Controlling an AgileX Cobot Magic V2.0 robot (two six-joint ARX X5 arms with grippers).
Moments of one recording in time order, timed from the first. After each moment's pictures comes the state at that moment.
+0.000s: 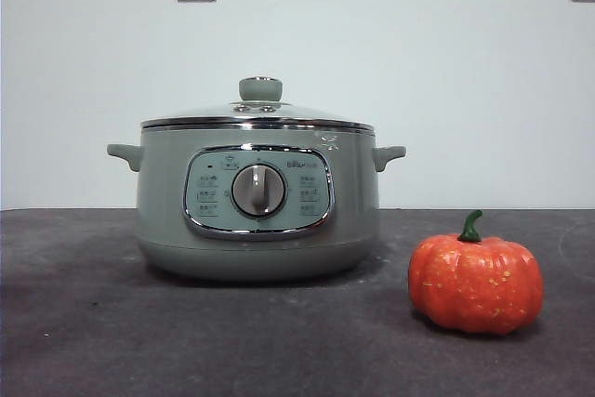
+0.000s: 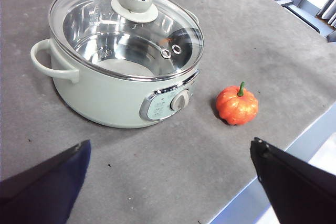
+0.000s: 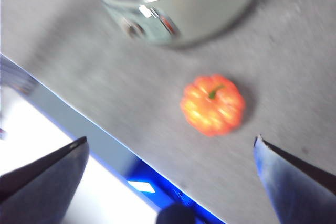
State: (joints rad) left arm 0.03 0.56 0.85 -0.91 0.70 0.15; right arm 0.24 0.88 1.02 -1.09 -0.46 -0.12
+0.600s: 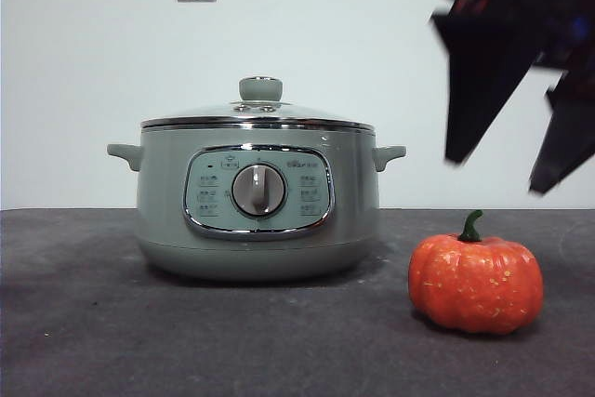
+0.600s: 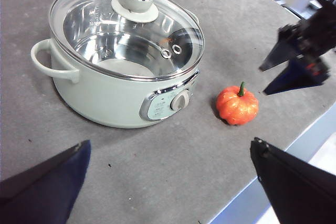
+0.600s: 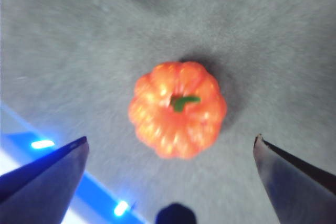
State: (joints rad) left arm 0.03 0.56 0.85 -0.91 0.70 0.15; right arm 0.45 1.37 1.02 -0.89 -0.23 -0.10
